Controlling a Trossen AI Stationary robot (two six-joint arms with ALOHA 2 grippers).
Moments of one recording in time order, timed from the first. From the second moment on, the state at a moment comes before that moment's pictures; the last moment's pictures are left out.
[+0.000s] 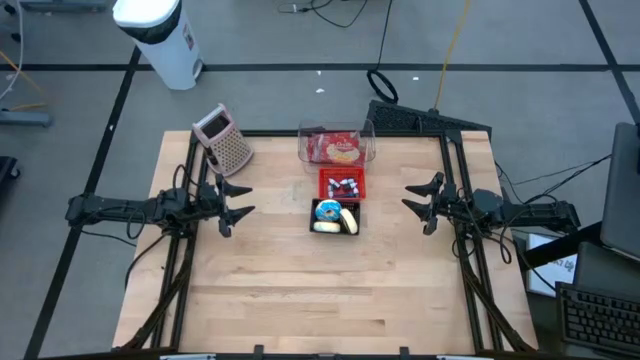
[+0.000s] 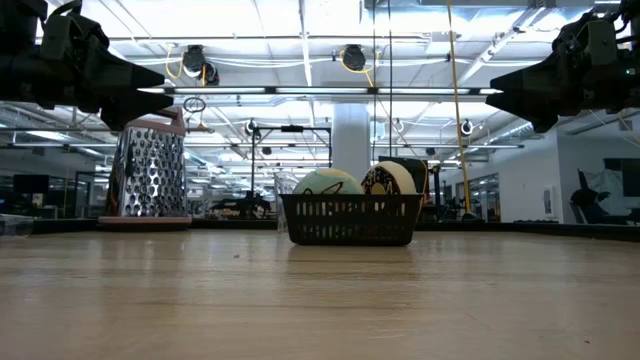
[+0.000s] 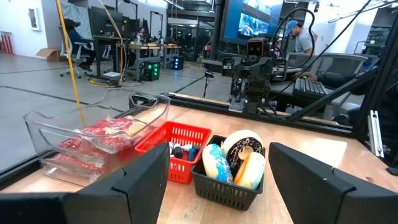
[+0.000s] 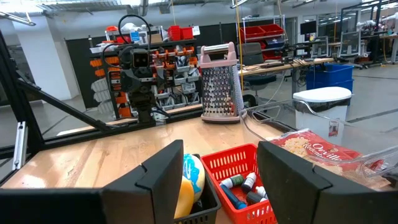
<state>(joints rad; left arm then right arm) -0.03 0.18 0.01 0.21 -0.24 -0.10 0.03 0.01 0.01 0.08 0.31 0.12</state>
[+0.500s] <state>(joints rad) -0.03 0.18 0.01 0.21 -0.24 -0.10 0.03 0.01 0.01 0.08 0.31 0.12</state>
